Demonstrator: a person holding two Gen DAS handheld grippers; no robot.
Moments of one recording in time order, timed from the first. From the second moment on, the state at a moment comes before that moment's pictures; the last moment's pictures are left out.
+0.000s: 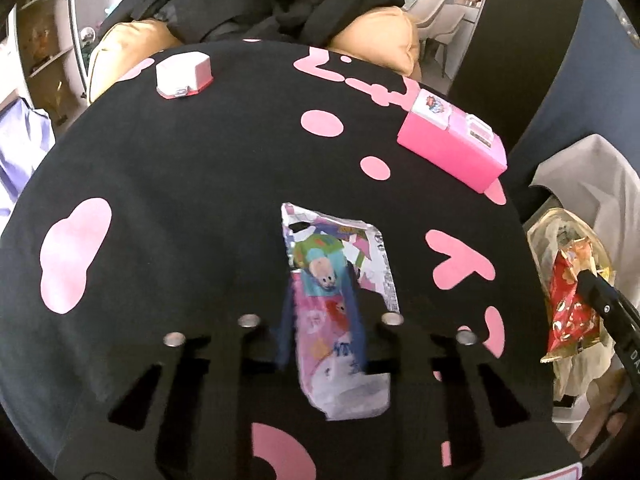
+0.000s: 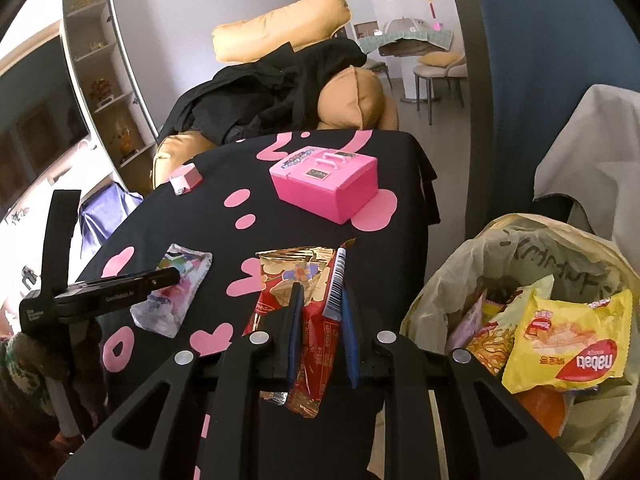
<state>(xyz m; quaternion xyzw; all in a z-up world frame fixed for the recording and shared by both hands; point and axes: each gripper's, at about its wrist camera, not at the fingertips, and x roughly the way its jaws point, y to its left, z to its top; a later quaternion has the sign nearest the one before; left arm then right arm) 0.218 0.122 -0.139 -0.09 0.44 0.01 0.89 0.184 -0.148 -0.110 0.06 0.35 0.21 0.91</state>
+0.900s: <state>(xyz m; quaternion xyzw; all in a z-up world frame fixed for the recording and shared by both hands) 0.140 0.093 0.045 -0.10 0.22 -0.10 0.97 0.115 -0.177 0.011 0.00 0.21 0.19 0.96</state>
